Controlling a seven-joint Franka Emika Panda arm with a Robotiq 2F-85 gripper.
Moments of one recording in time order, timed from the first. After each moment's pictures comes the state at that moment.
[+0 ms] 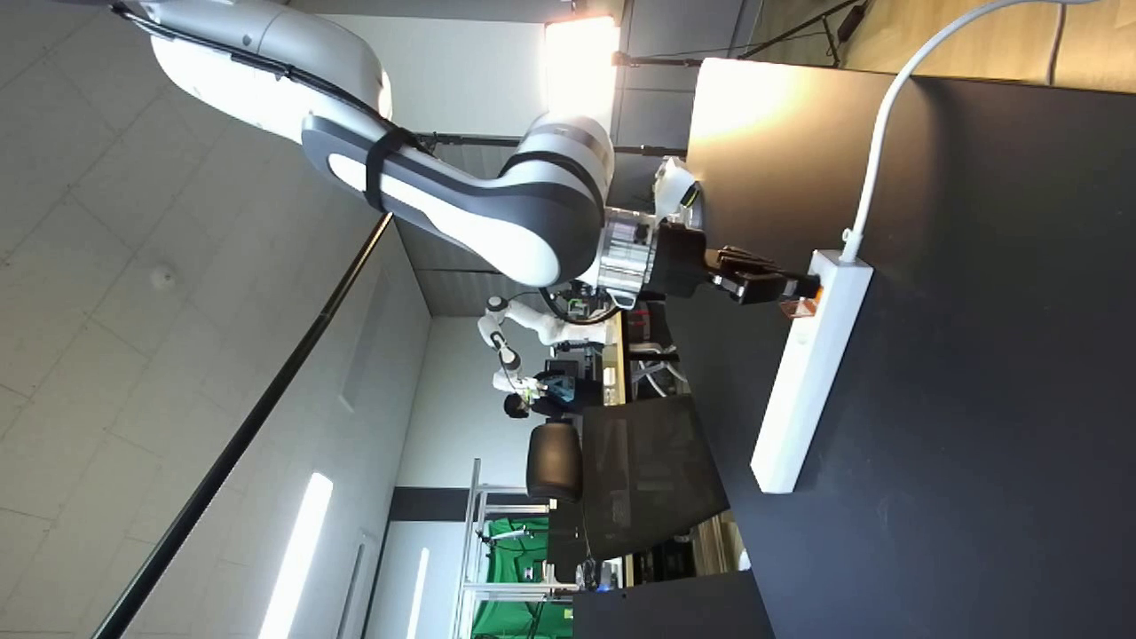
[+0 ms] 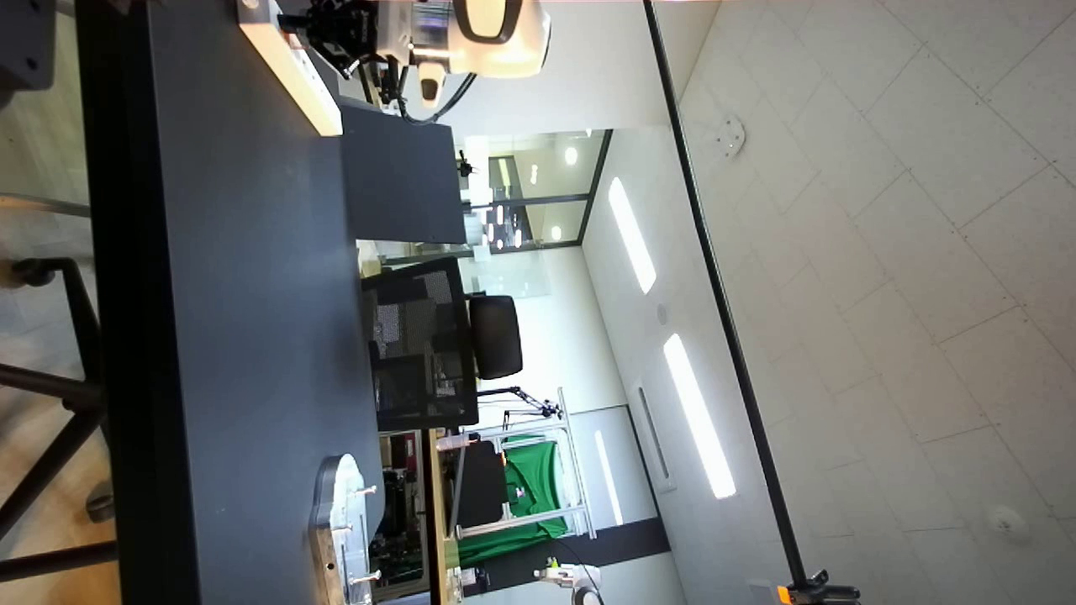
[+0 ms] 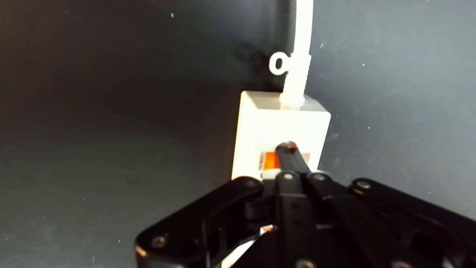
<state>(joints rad) -0.35 0.52 0.32 -2.38 0.19 2.96 -0.50</state>
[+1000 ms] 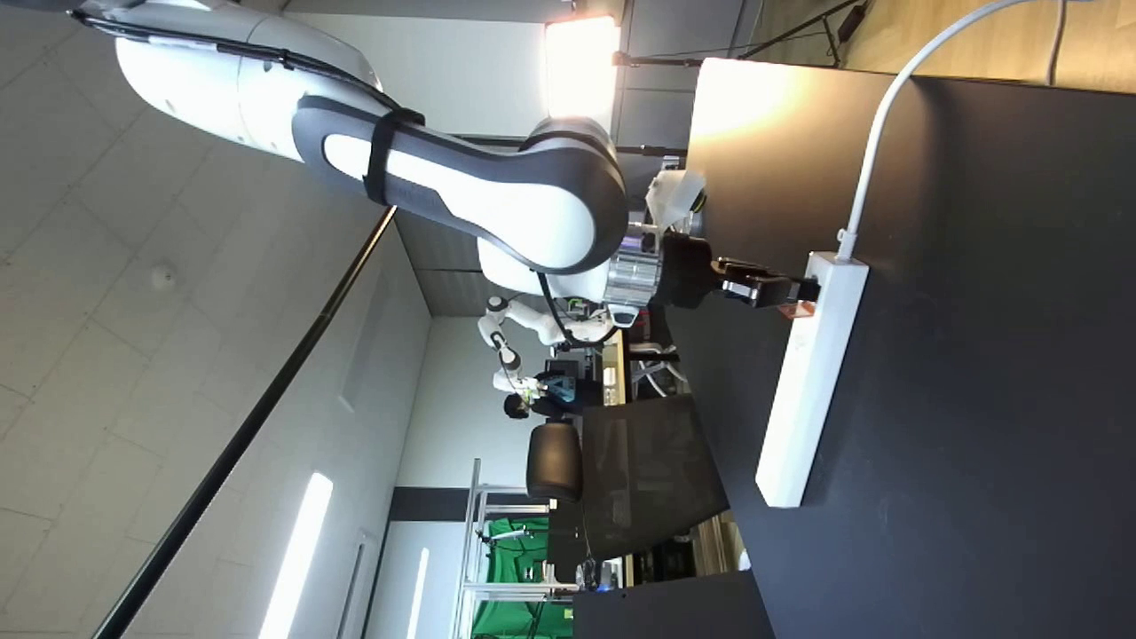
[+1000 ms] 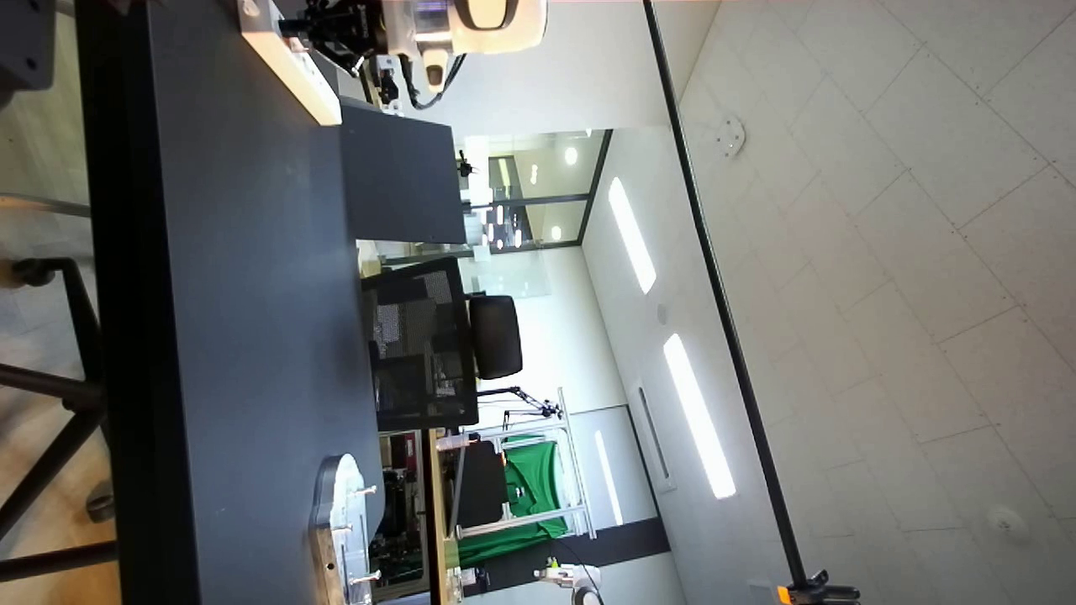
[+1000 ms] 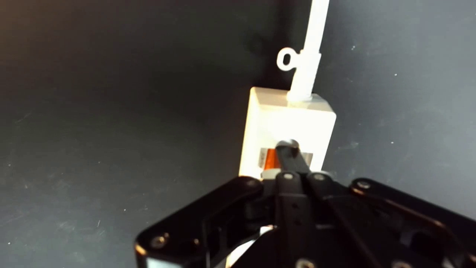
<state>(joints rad) -0.08 0.51 0.09 -2.39 -0.03 3.01 -0.33</state>
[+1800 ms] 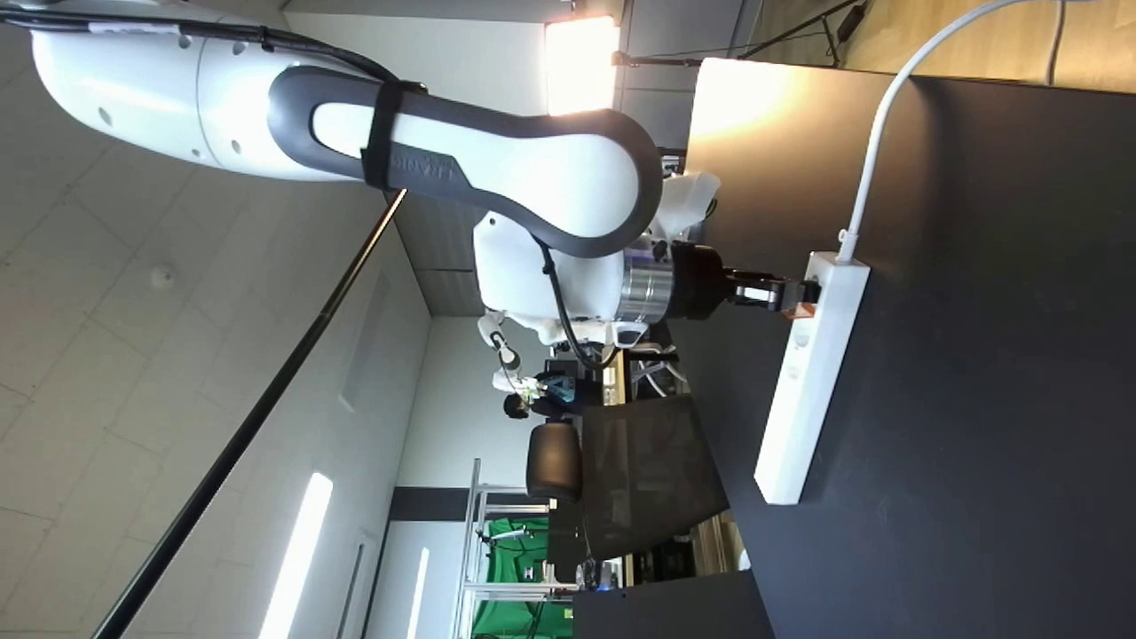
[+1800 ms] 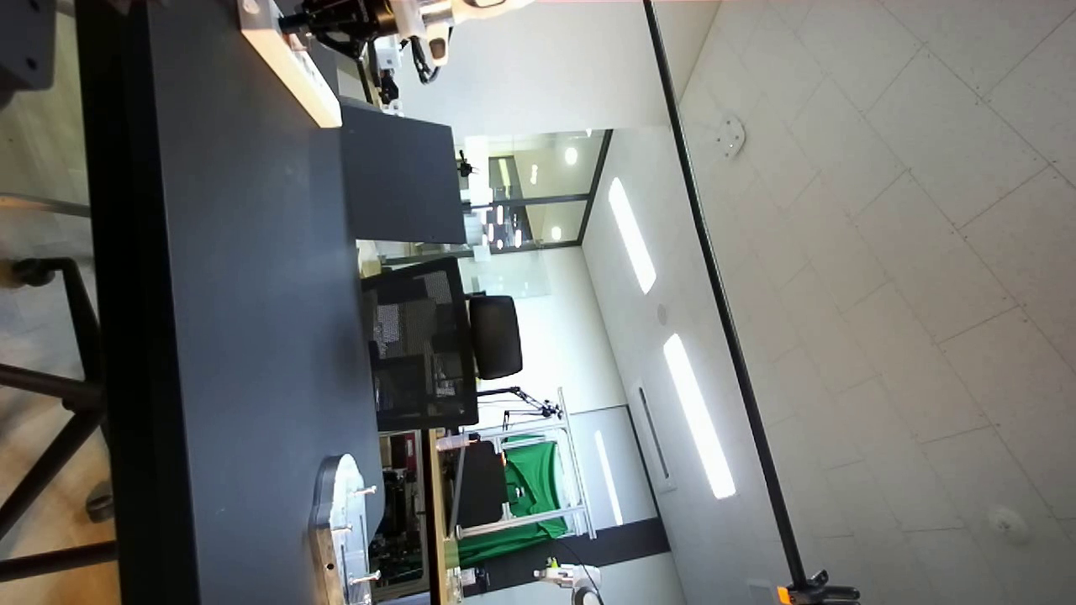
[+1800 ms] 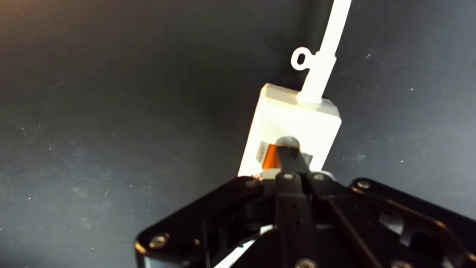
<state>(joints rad) 0.31 0.51 -0.24 -2.40 -0.20 3.04 -0.13</state>
